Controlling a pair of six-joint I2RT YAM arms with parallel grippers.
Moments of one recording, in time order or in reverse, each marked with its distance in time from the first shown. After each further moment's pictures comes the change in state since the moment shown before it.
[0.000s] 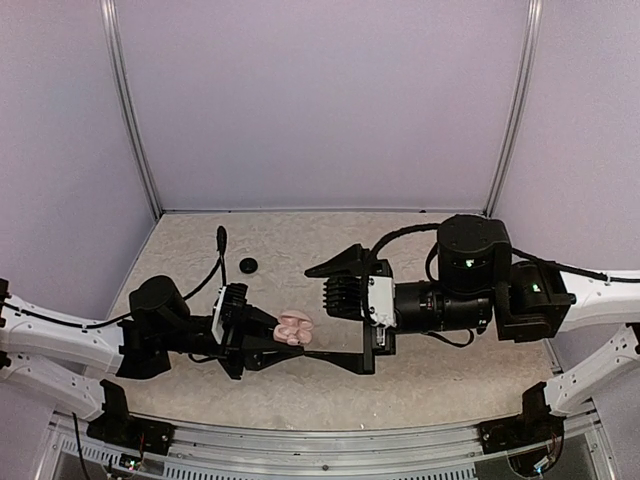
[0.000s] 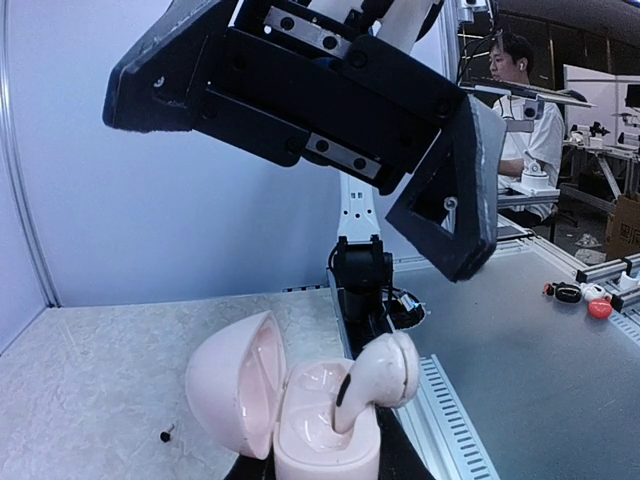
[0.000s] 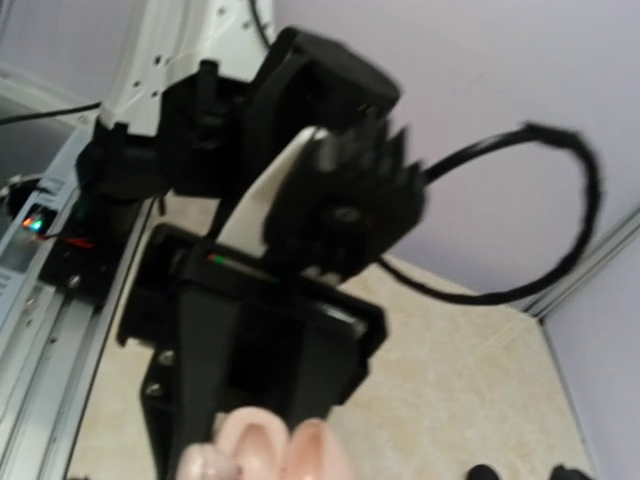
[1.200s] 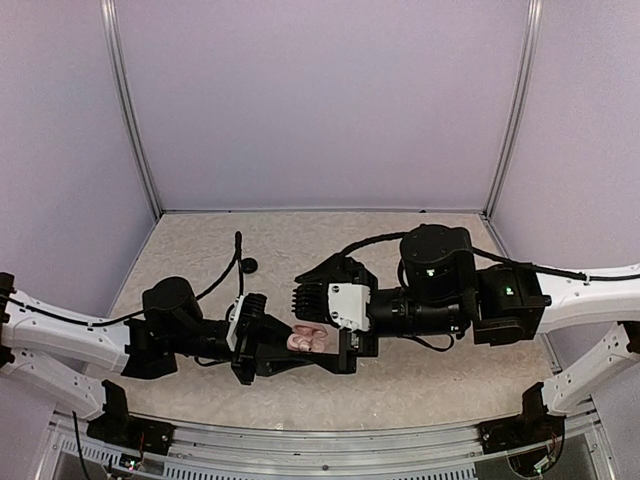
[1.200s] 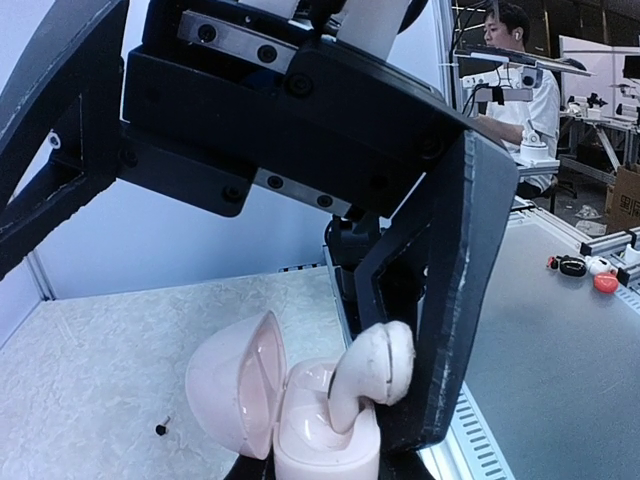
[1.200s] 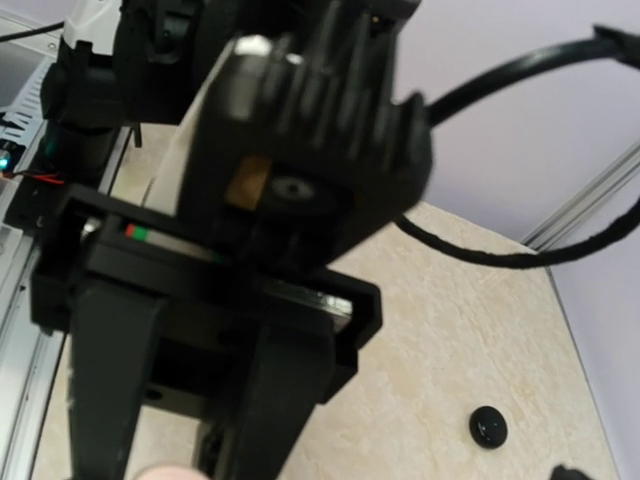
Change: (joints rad) left arm -0.048 0.049 0.050 -0.077 -0.026 0.071; right arm -0.006 0.102 0.032 -0.031 0.083 0.011
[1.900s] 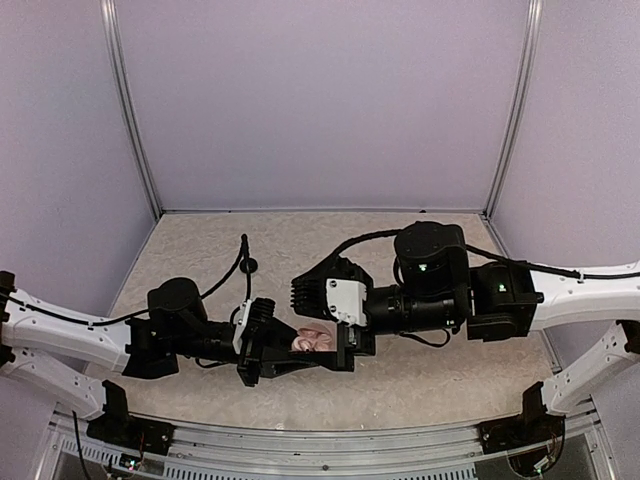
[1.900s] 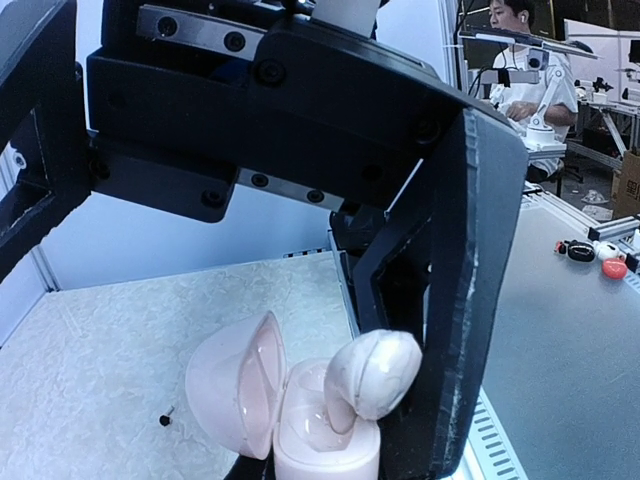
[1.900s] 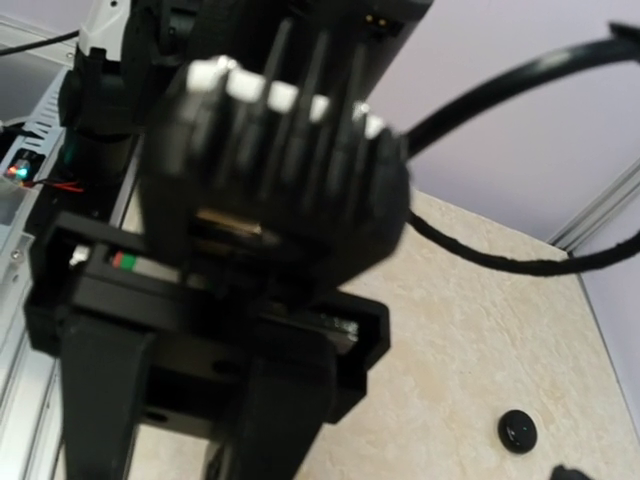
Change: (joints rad) left arm -0.018 0.010 0.019 -0.056 -0.034 0.041; right arm -0.029 0.019 0.000 0.009 -0.066 0.028
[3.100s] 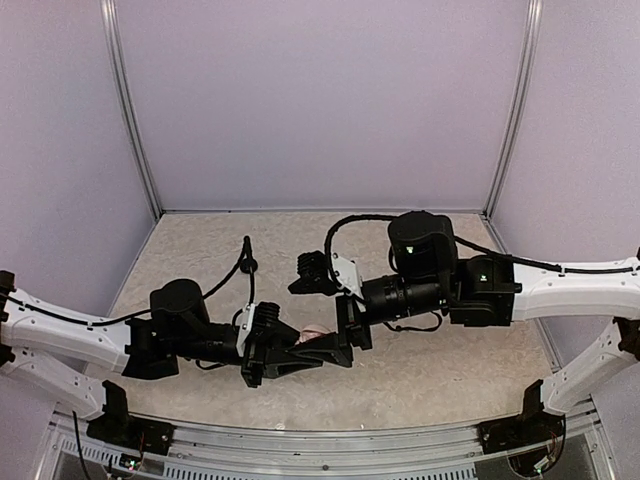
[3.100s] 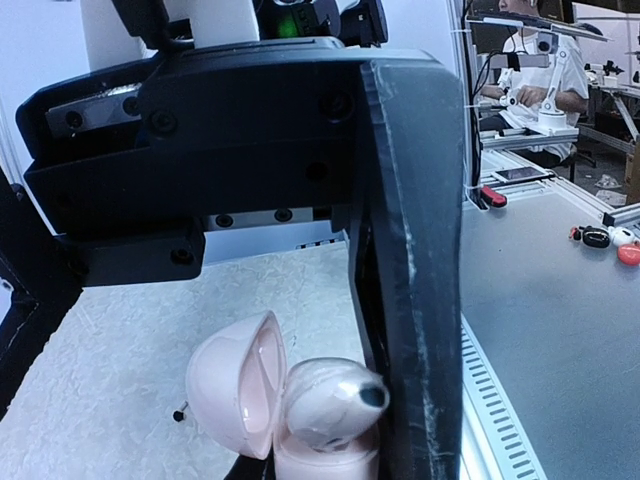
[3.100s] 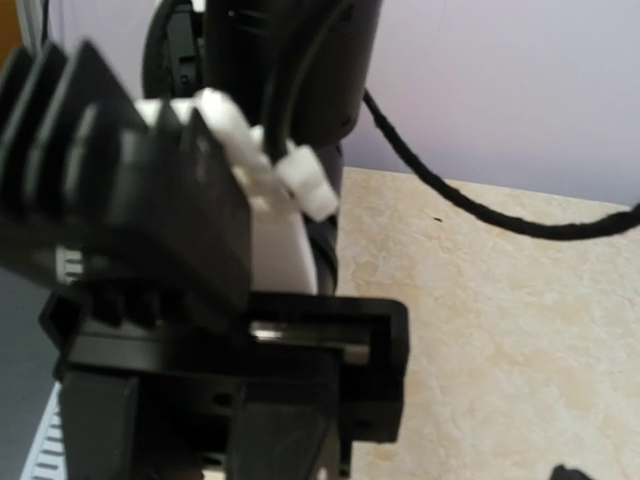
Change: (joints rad) left arm -0.020 0.000 0.015 -0.041 -0.054 0.053; right arm -0.131 0.045 -0.029 0.085 -0.315 0.258
